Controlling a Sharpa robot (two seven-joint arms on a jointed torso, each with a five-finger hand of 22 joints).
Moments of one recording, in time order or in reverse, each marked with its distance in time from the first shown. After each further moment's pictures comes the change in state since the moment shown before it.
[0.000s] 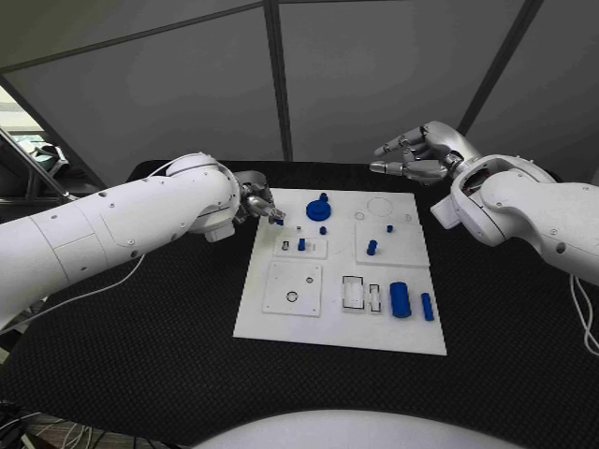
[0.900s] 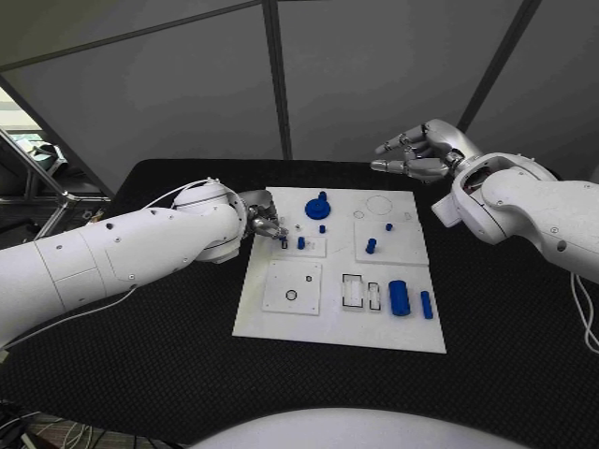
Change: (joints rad) left arm -0.064 -0.022 -0.012 0.096 -0.137 -0.090 -0.030; left_hand -0.017 -0.017 0.016 -0.011 0.008 0.016 -0.009 0.003 -0.002 -0.004 -0.004 -0.035 0.000 -0.003 -0.003 0.004 0.000 0.000 0.016 -0.009 0.012 0.016; right arm 0.000 -0.005 0.000 -0.001 0.000 0.001 0.000; right_hand 0.000 0.000 -0.003 -0.003 0.000 0.000 0.000 0.000 0.001 0.000 0.000 0.000 0.000 0.000 0.000 0.000 0.000 0.000 0.000 0.000 0.000 0.000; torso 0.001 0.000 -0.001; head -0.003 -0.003
